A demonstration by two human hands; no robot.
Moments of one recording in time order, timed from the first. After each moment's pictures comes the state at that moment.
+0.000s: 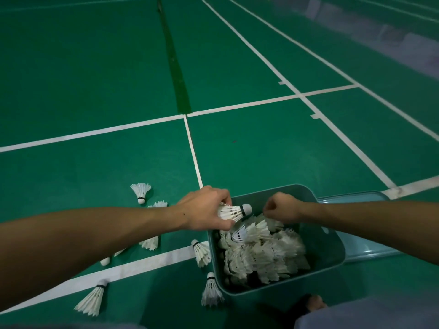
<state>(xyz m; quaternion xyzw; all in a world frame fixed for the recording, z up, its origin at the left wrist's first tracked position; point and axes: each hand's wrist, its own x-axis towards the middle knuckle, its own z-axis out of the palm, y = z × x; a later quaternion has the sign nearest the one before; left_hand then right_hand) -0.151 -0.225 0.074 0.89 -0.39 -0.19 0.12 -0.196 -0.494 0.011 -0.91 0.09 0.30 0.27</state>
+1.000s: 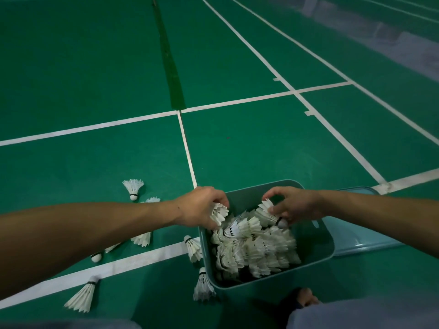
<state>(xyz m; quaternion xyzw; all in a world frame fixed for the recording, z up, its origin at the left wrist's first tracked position) -0.152 -0.232 0.071 0.87 -0.39 -0.26 0.14 -0.216 -0.535 0.037 -0.70 0.19 0.40 0.56</state>
